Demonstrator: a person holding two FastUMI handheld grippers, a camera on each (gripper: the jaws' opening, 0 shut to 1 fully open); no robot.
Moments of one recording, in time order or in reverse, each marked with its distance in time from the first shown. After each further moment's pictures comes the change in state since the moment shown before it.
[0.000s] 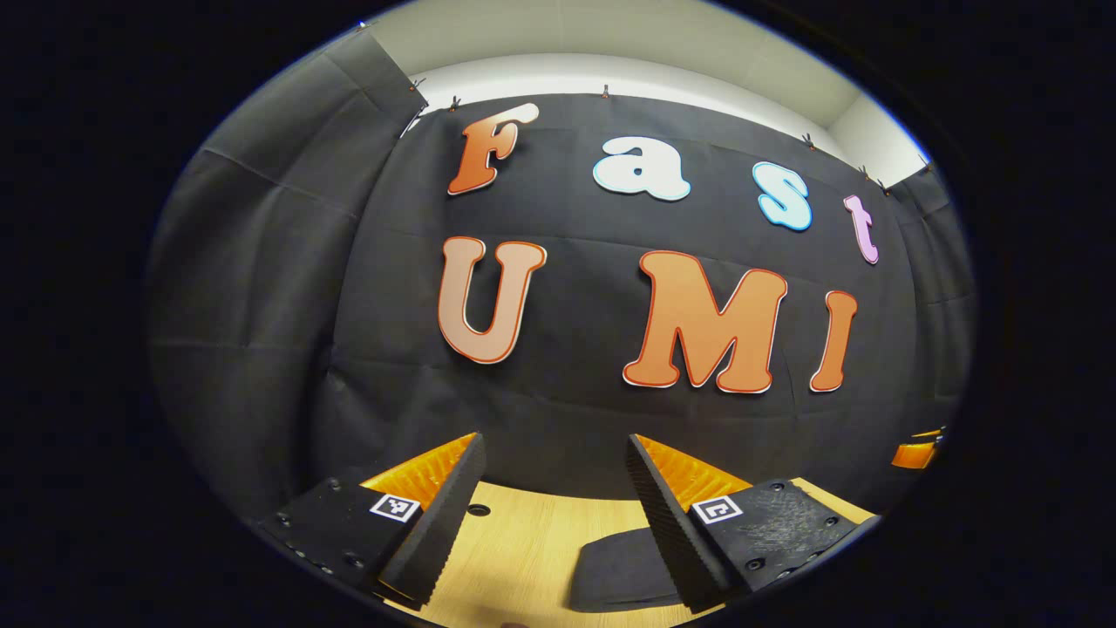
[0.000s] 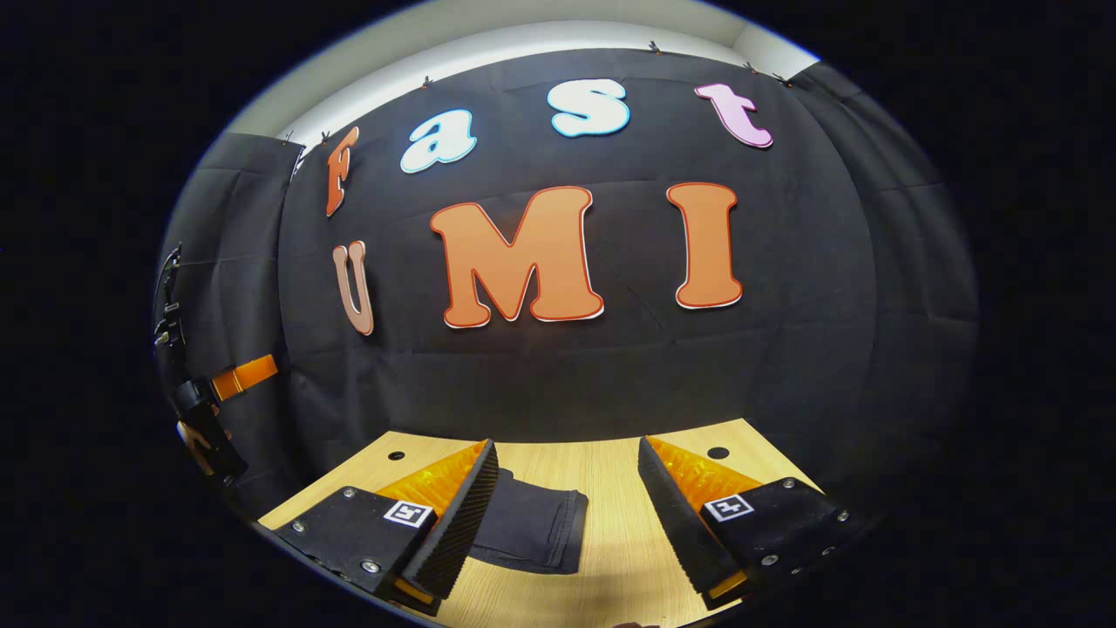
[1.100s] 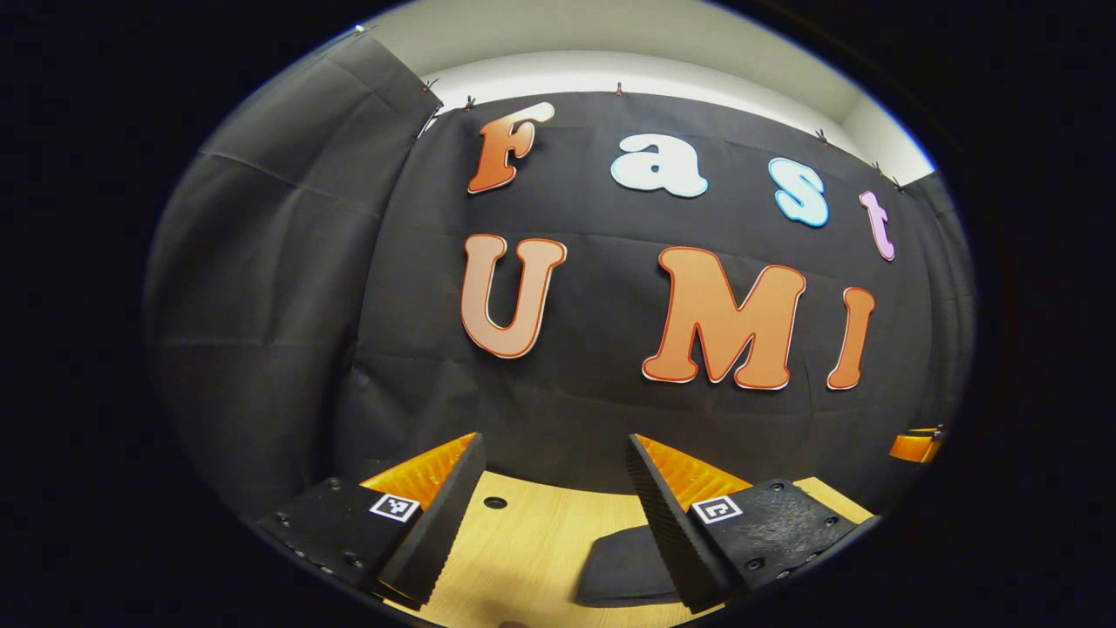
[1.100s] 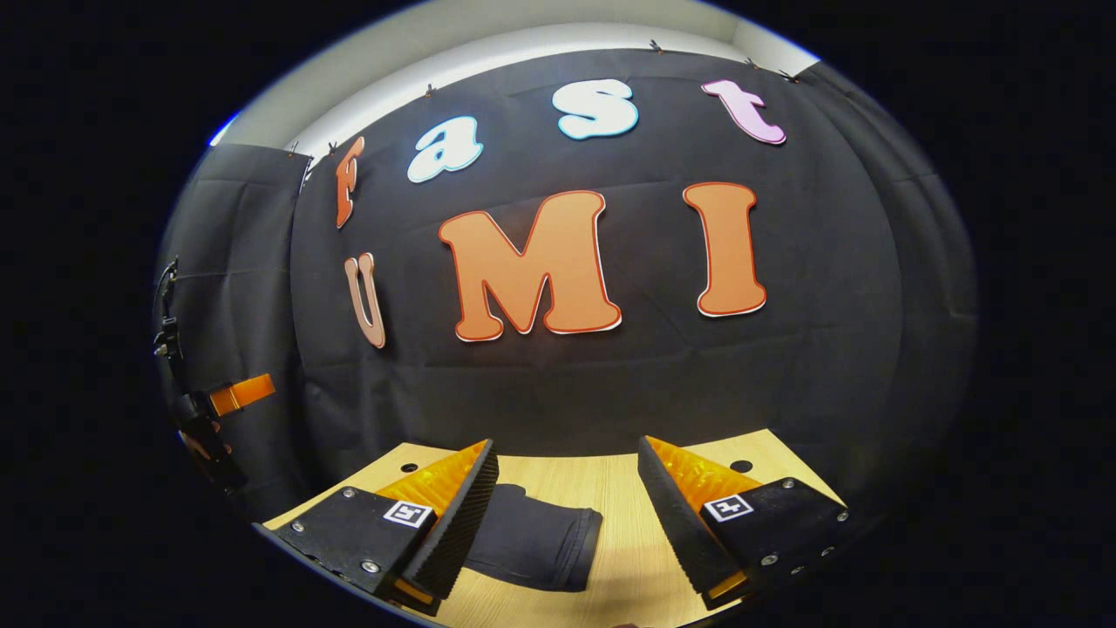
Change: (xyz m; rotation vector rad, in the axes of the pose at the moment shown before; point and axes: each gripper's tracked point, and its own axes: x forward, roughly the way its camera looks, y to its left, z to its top) left arm -0.023 0.014 0.000 0.004 0.012 0.084; right arm 0.020 0.003 0.009 0.034 -0.032 0.090
